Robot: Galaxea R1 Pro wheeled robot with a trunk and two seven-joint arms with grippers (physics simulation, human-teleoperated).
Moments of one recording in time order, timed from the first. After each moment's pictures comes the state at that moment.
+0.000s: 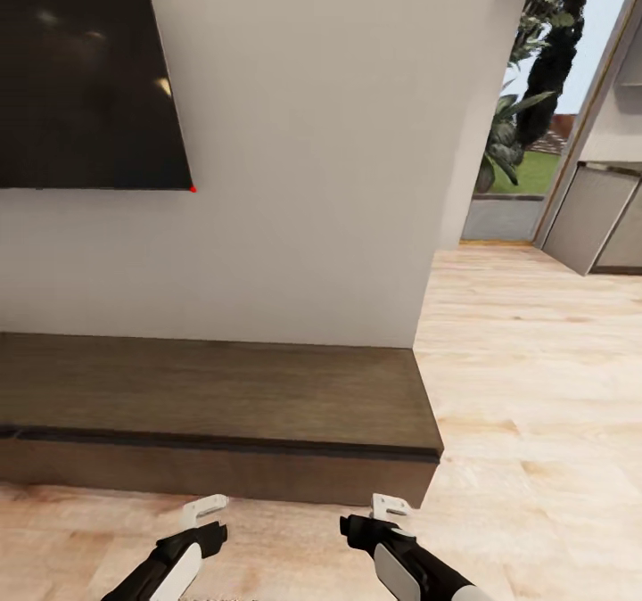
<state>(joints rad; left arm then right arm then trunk) -0.38 0.10 -0.36 -0.69 0.68 0.31 0.42 -0.54 0.11 0.67 -0.37 -0.83 0.09 -0.21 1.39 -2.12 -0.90</state>
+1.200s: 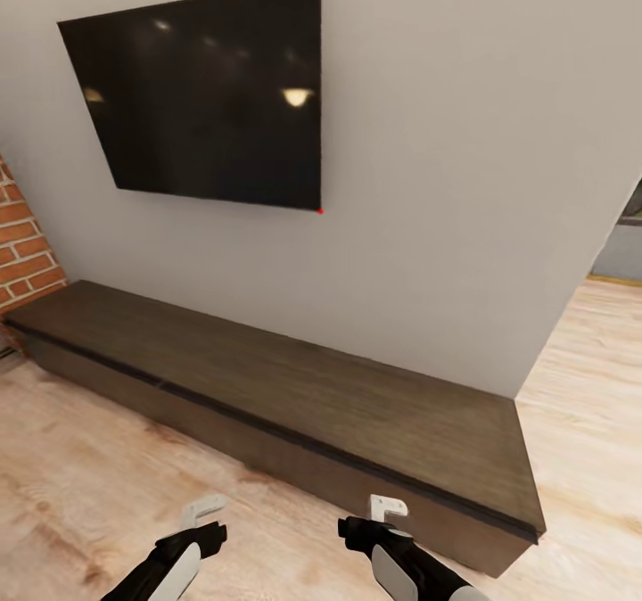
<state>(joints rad) -0.38 0.10 -0.36 -0.69 0.69 0.31 0.42 -0.54 0.12 0.67 -0.37 -0.83 0.10 -0.22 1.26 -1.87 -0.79</state>
